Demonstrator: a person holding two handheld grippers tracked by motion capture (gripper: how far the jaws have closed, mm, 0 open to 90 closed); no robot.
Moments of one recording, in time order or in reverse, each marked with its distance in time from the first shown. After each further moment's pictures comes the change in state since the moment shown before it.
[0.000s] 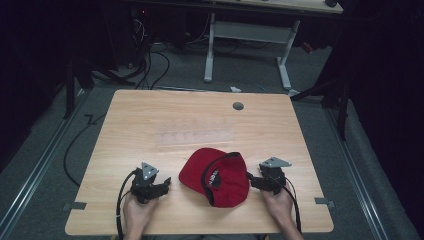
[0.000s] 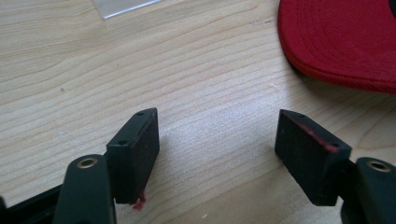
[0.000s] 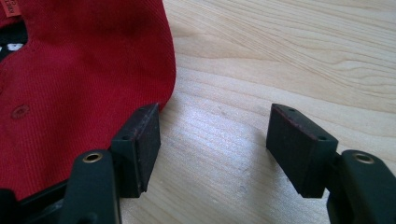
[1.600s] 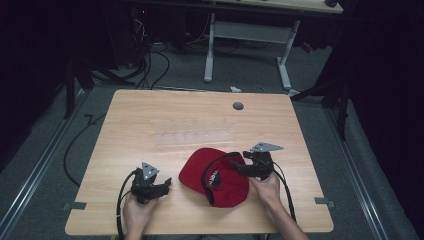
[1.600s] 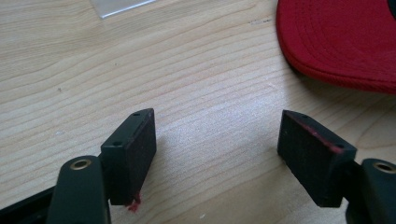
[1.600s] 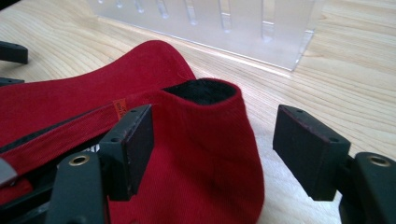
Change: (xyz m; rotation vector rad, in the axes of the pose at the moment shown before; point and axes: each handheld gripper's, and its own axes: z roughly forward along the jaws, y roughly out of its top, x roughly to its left) left arm 0.000 0.000 0.000 0.005 -0.002 0.000; right arm 0.017 0.057 0.011 -0.075 0.230 0.013
